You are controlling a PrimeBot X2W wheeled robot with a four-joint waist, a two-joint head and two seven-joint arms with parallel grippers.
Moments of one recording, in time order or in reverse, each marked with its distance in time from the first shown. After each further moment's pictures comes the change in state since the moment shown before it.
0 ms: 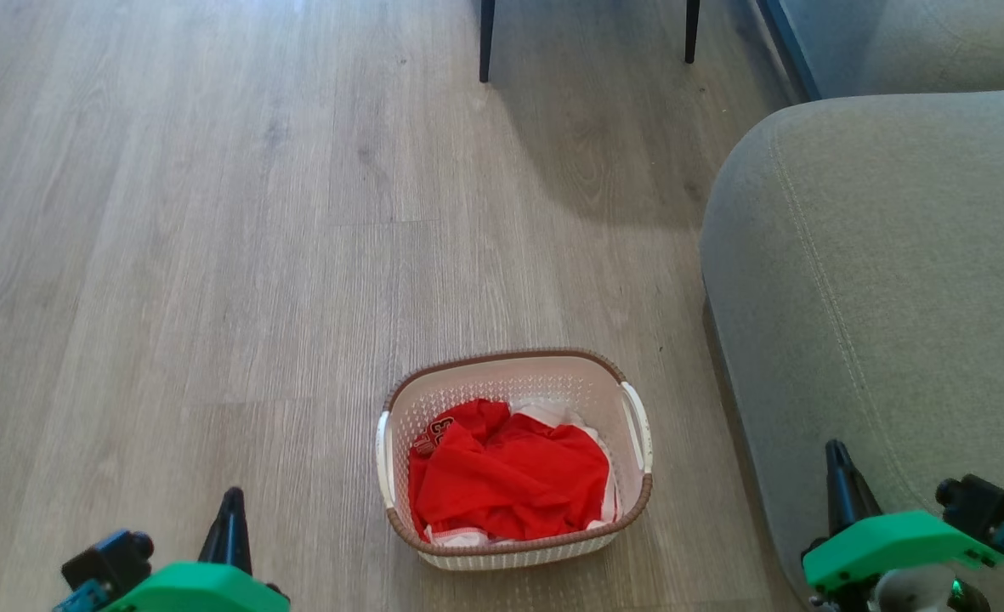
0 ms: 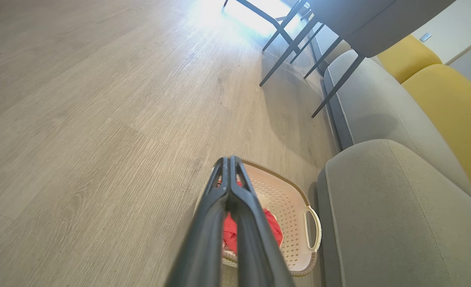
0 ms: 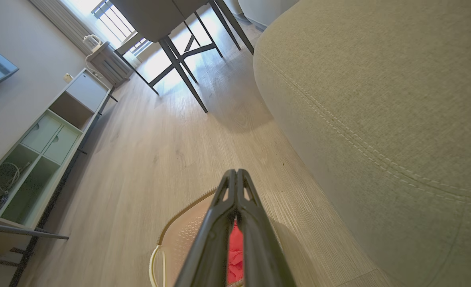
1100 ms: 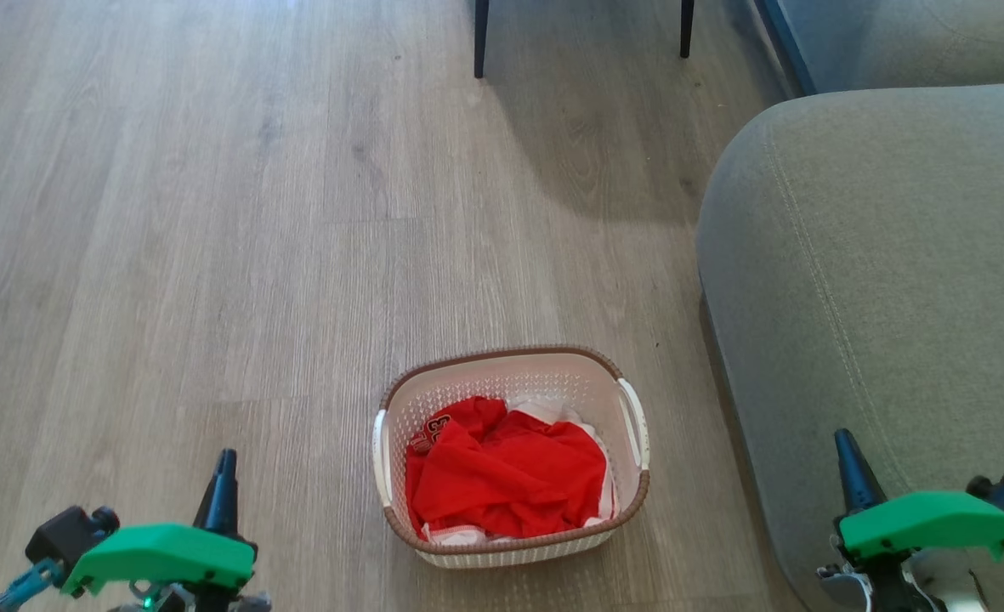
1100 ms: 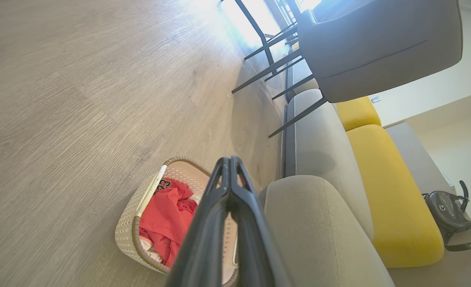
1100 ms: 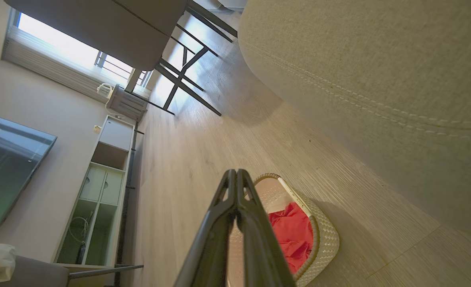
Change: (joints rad) left arm -0.079 -0.002 0.050 0.010 -0.369 -0.044 0.091; right arm -0.041 -0.005 -0.043 0.009 0.366 0.000 0.085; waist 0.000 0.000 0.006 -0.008
